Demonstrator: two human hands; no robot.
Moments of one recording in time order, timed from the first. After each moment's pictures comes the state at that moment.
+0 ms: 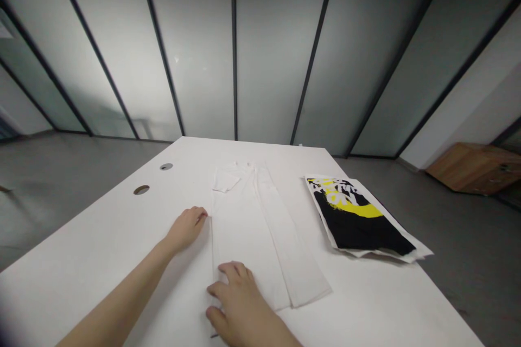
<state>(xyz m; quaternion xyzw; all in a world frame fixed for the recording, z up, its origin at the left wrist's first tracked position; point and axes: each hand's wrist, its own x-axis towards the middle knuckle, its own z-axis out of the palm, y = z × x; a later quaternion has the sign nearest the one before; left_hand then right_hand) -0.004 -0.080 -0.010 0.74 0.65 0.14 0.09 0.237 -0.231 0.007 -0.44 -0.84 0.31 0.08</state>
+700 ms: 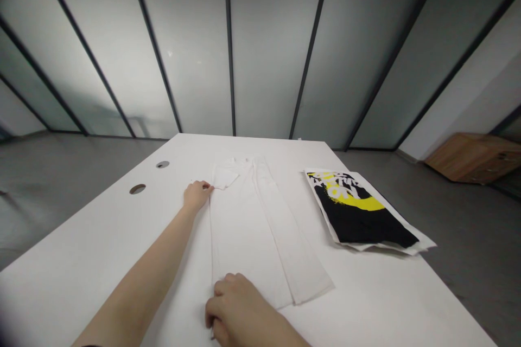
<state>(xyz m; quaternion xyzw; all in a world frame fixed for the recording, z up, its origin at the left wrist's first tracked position) 0.004 0.036 -0.031 0.64 0.74 0.21 0.06 0.234 -0.229 -0.005 -0.33 -0.90 0.28 0.06</state>
